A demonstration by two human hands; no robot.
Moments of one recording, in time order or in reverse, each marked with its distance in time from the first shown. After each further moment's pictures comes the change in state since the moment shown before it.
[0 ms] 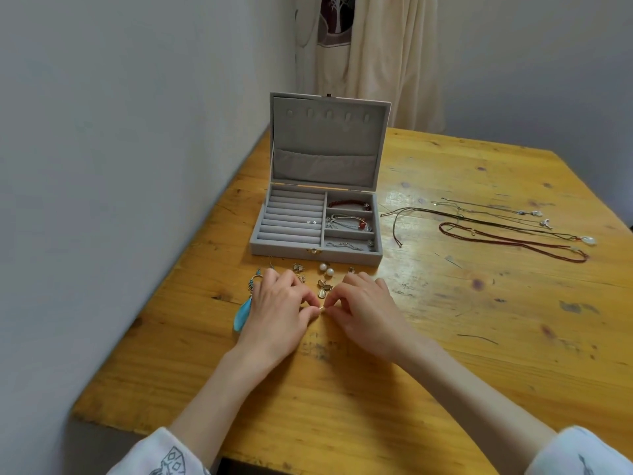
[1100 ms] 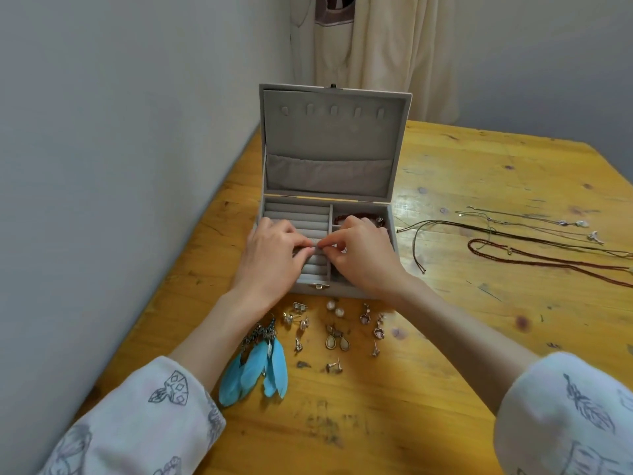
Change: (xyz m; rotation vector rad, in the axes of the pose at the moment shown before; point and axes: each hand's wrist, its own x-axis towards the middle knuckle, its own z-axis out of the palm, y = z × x) left_hand 0.125 -0.037 -0.005 0.048 0.120 0.060; right_hand 0.124 0.029 -0.019 -0.009 0.114 0.104
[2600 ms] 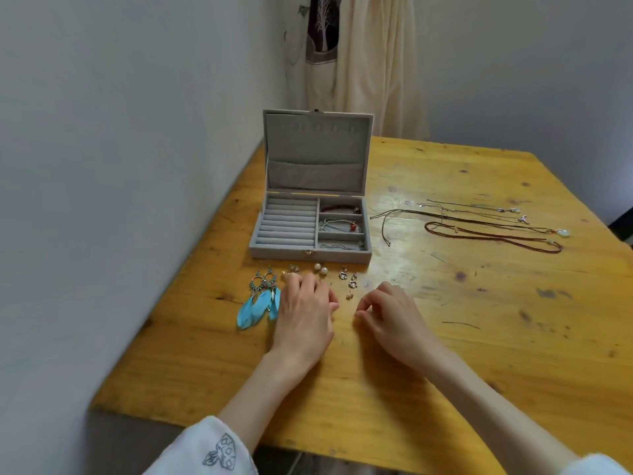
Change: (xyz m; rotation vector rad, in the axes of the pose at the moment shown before) left_hand -0.133 0.081 0.003 0.028 -0.036 -0.014; right_hand -0.163 0.016 0.001 0.143 0.009 0.092
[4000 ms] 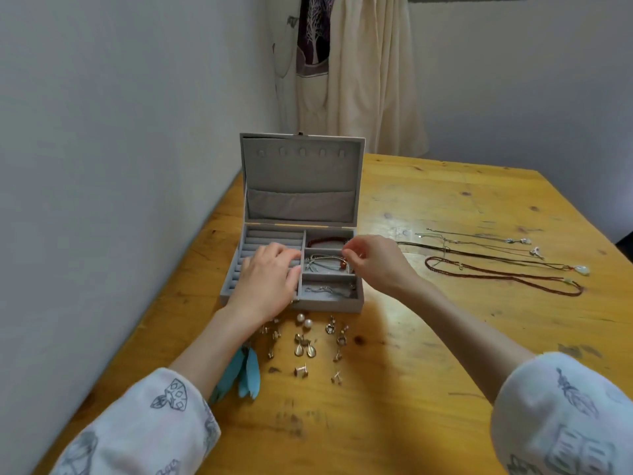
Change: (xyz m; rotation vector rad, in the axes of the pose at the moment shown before) left_hand 0.126 -0.044 -0.015 -0.004 -0.088 -0.035; right_hand 0.143 0.007 -0.051 0.060 0.052 0.014
